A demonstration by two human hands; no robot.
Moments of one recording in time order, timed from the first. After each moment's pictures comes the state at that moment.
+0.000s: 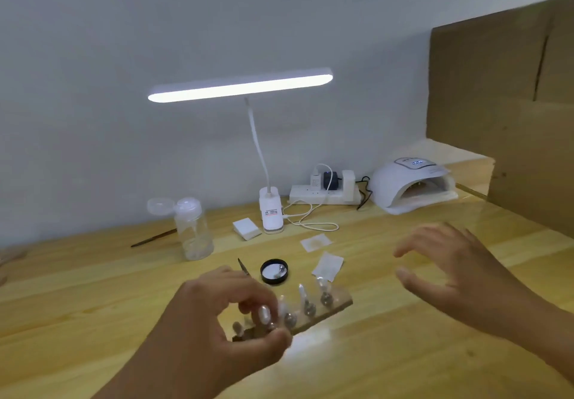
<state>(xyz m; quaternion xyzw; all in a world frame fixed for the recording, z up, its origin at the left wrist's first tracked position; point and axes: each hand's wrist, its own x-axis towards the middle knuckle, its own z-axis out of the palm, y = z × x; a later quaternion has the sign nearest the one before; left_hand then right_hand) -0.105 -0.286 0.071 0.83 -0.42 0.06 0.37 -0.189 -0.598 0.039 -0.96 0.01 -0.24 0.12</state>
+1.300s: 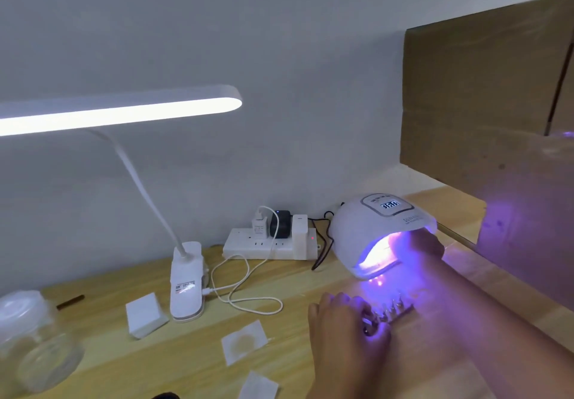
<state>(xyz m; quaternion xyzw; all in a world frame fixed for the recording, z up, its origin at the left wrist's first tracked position) 0.005 -0.630 -0.039 0.89 -0.34 0.02 0.31 0.046 -0.852 -0.016 -0.85 0.49 -0.15 0.14</state>
